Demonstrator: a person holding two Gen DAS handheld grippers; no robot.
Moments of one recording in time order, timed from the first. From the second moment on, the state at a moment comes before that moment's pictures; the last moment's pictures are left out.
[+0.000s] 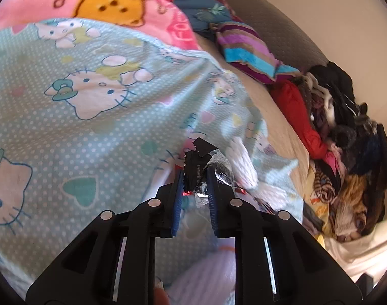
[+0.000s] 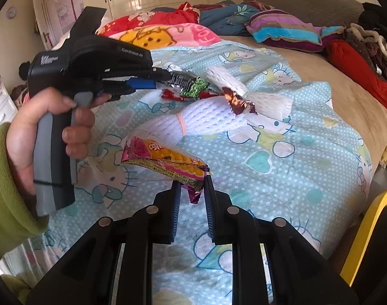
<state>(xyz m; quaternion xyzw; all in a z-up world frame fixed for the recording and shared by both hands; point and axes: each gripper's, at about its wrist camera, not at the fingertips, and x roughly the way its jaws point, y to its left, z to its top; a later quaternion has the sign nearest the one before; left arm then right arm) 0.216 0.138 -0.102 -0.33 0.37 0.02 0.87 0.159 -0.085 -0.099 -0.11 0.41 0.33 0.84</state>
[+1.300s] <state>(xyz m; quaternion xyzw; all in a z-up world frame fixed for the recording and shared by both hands) 0.123 0.056 -0.026 -0.25 0.33 -0.05 0.91 0.126 -0.173 -0.060 0.00 0.38 0.29 0.88</state>
